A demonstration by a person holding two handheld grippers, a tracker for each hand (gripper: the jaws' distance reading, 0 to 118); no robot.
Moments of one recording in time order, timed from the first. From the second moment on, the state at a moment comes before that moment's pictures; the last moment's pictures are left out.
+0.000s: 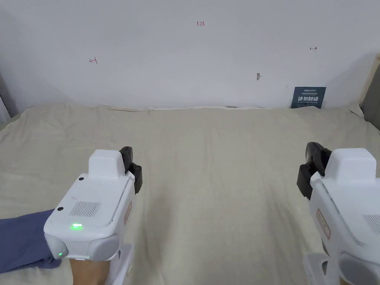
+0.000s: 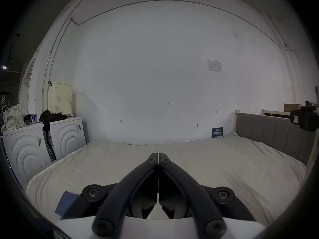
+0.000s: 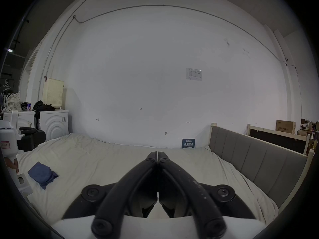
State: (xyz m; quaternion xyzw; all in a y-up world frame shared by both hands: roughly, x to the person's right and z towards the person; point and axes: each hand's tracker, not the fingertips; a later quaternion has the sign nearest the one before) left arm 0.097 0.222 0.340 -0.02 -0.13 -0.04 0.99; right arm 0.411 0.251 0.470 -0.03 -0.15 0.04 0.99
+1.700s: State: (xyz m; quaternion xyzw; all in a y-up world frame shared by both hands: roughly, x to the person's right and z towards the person) left arm 0.097 0.225 0.344 -0.02 -0.12 -0.04 0.99; right arm 0.406 0.249 0.468 -0.03 -0.16 0.05 0.99
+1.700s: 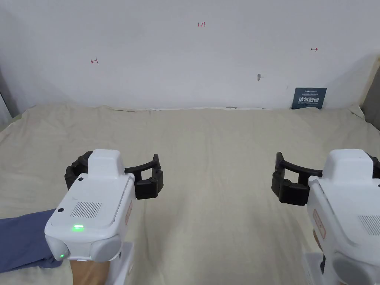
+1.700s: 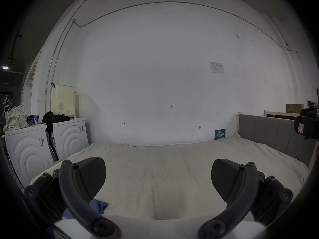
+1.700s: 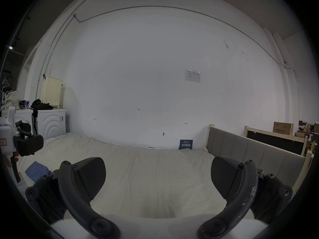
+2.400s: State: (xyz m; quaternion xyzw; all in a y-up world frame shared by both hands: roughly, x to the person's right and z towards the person) left arm 0.098 0.222 0.342 -0.01 -0.12 -0.03 0.99; right arm 0.405 0.248 0.468 -0.03 -0.16 0.05 0.99
